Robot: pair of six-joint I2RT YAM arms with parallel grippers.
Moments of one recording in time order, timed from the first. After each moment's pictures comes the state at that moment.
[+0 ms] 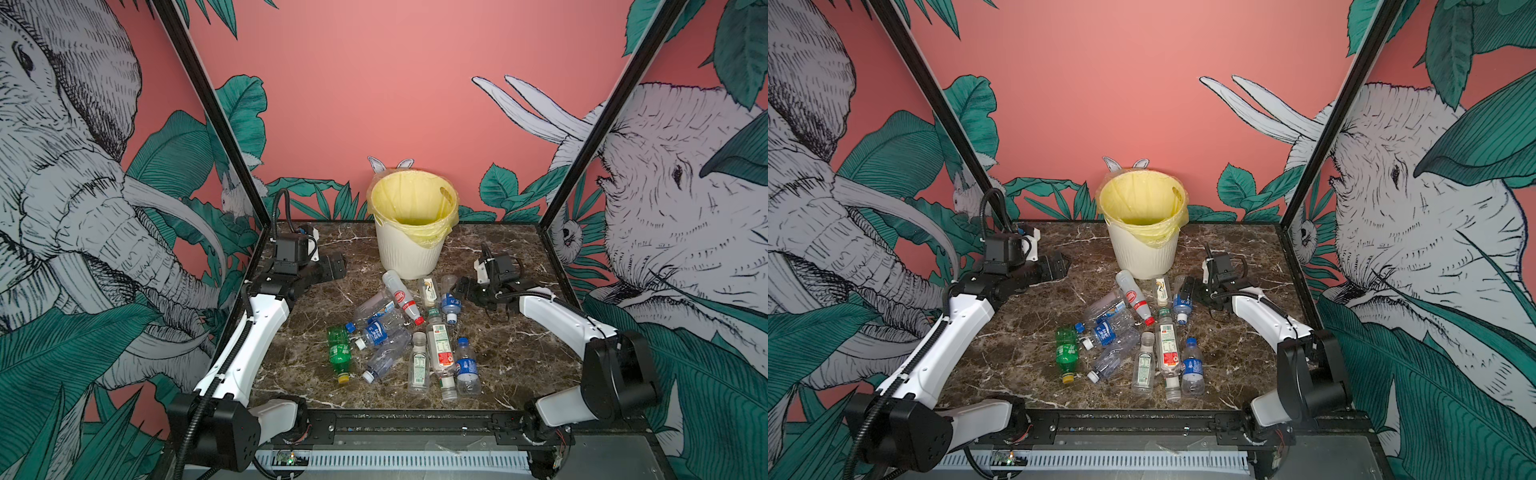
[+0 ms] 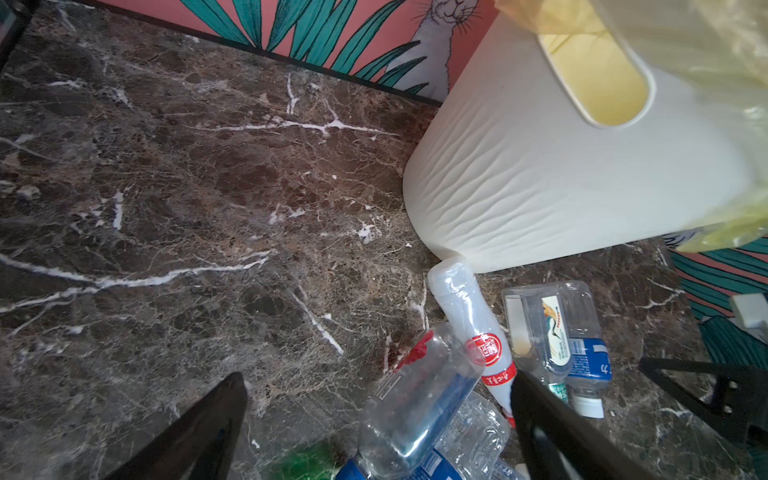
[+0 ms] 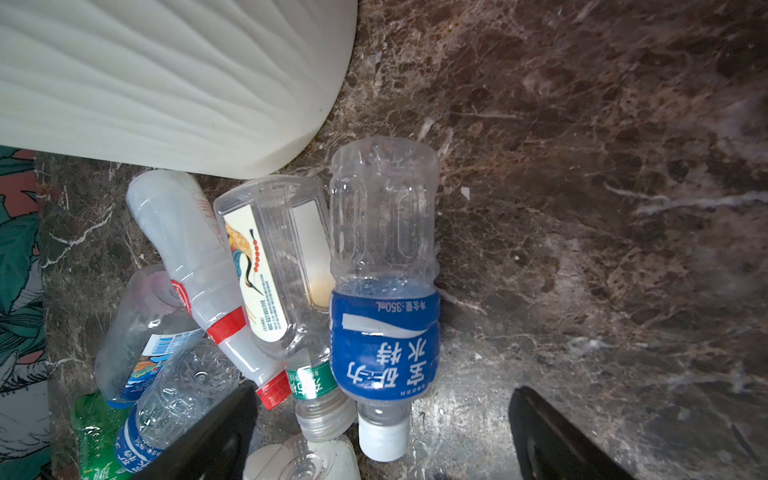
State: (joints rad) left arm -0.16 1.20 1.09 -0.58 0.17 -0.31; right arm 0.31 1.47 0.96 -0.46 -0.23 0.51
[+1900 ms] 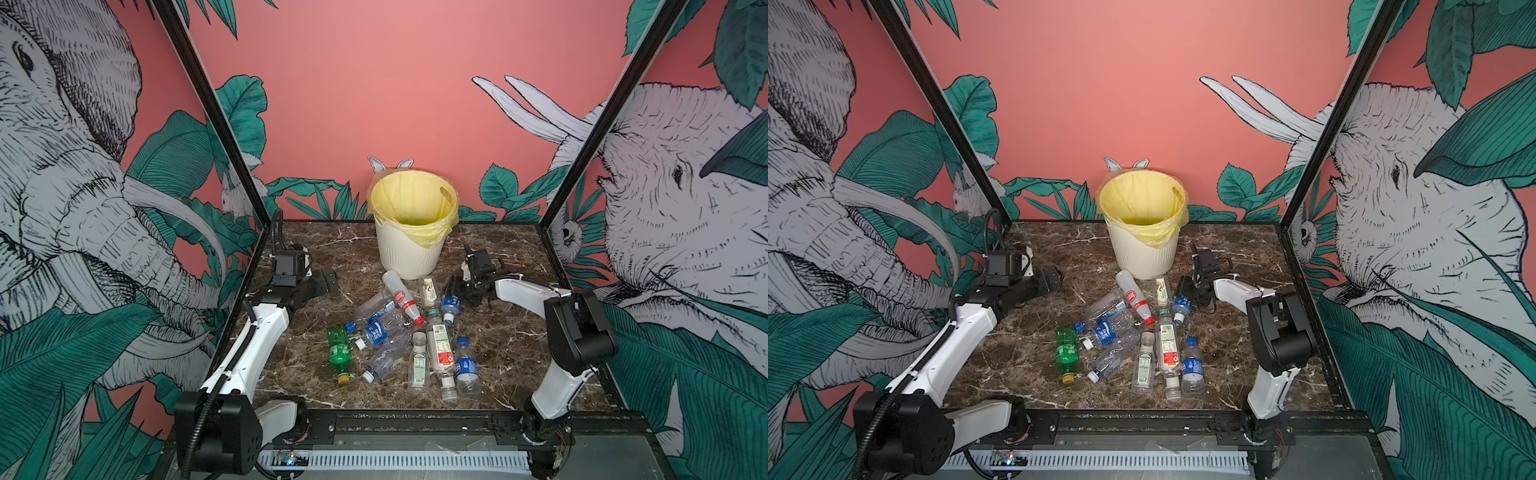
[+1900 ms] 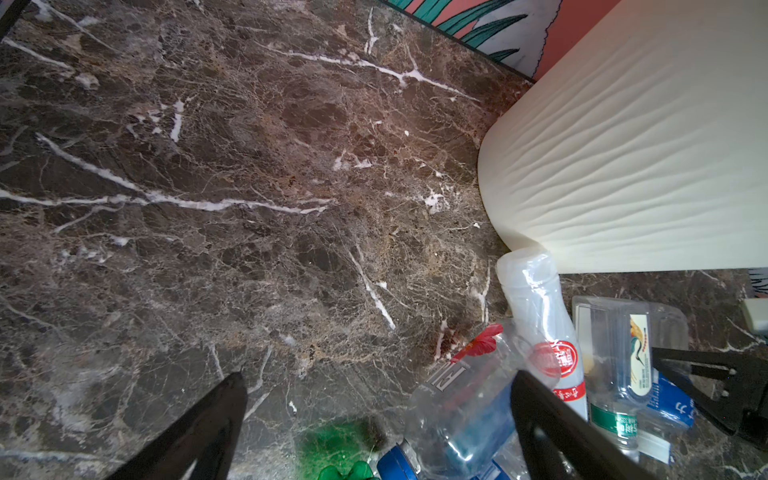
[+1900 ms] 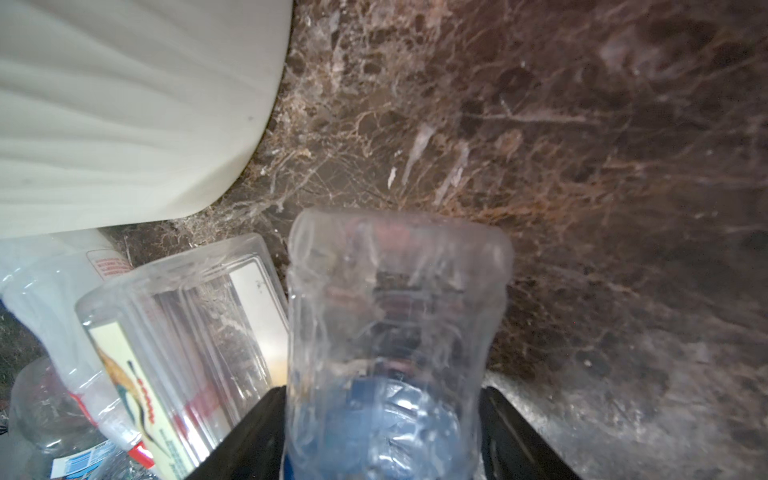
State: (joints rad) left arm -0.10 1.19 0.92 -0.51 0.12 -0.40; right arm 0.33 1.78 1.08 -0.37 -0.22 0.57
